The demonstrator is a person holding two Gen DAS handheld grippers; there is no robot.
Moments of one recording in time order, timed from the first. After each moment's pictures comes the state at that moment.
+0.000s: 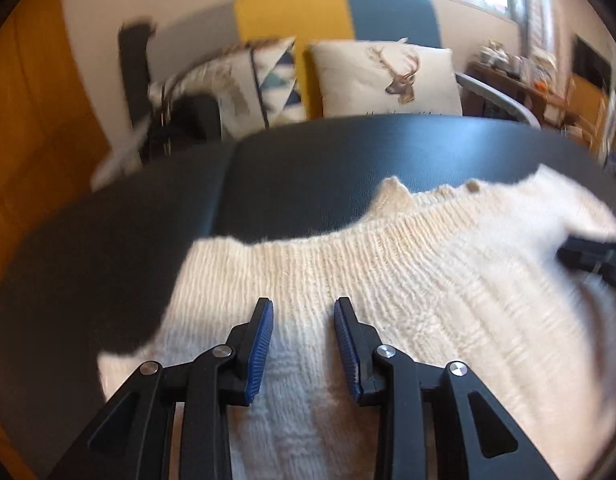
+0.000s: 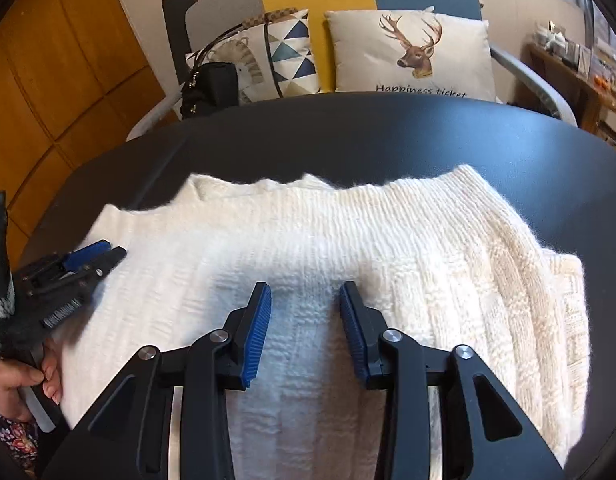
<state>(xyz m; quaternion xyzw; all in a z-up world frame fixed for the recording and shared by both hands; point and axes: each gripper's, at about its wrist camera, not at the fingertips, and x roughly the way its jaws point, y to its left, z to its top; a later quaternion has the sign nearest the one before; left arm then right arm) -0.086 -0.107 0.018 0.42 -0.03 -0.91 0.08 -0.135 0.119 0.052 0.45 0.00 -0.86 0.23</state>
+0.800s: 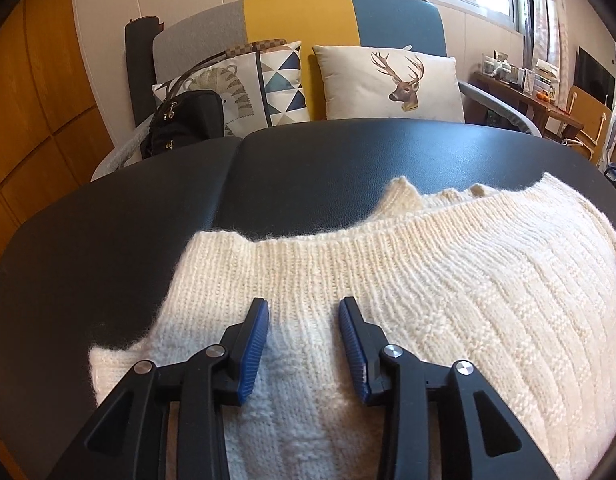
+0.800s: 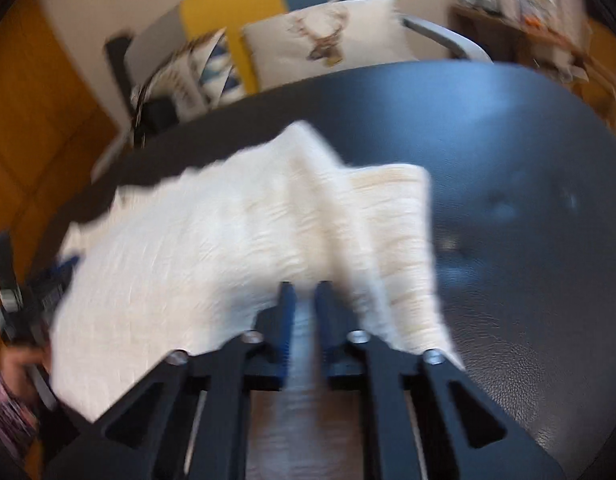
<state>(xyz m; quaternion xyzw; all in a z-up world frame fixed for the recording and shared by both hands) -0.081 -0.108 0.010 0.41 -0.02 -0.91 0.08 -0.123 0.266 0.048 0.47 -0.12 -0.87 0.14</state>
